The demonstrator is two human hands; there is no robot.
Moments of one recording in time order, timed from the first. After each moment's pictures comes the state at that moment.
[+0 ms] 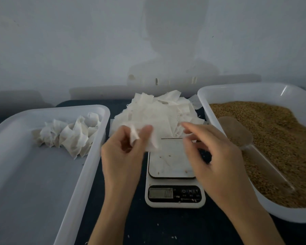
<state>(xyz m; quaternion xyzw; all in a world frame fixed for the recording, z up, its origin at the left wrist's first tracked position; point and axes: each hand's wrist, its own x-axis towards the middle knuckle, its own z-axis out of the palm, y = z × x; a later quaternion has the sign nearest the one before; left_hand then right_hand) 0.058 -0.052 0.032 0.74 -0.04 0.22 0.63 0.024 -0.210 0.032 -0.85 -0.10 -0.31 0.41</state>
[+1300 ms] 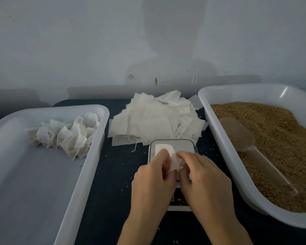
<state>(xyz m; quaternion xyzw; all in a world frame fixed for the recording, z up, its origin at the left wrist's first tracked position) 0.043 -0.077 -0.009 0.89 -0.10 0.07 0.44 0.019 -0.190 -0.005 -0.94 -0.02 -0.24 0.23</state>
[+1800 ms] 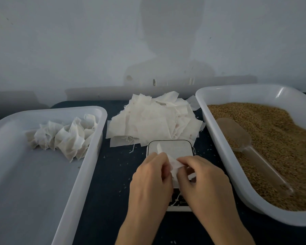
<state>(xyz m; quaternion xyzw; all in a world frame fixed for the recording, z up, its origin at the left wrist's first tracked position) 0.042 -0.080 0.000 0.91 -0.12 0.10 0.38 0.014 -0.192 0.000 -0.93 0.03 -0.18 0.33</state>
